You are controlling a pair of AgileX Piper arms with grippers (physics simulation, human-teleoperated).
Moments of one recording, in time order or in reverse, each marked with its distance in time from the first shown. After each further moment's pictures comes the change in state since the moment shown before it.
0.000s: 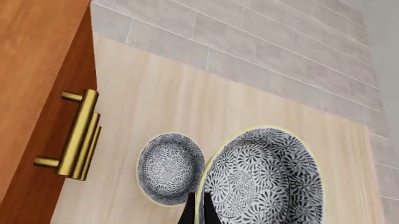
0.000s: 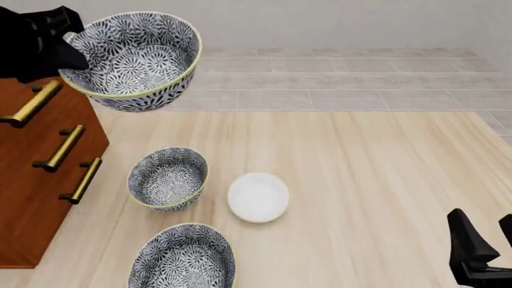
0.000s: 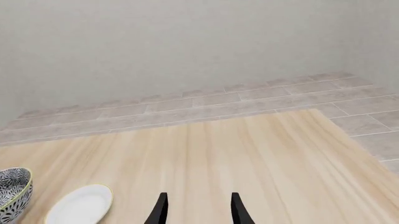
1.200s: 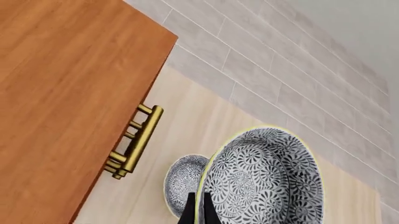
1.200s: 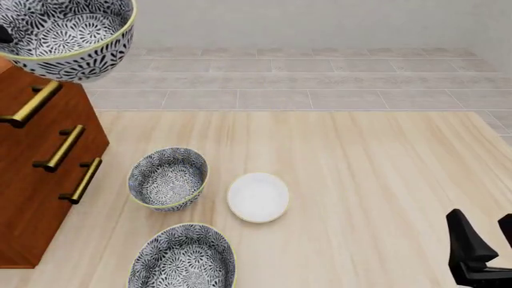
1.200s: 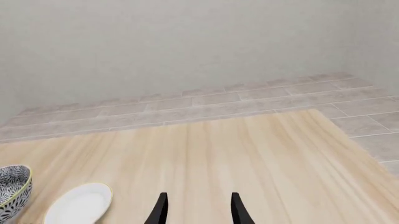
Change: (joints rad) left arm 0.237 0.010 -0.153 0.113 -0.033; right arm 0.005 0.003 0.000 0.000 -0.011
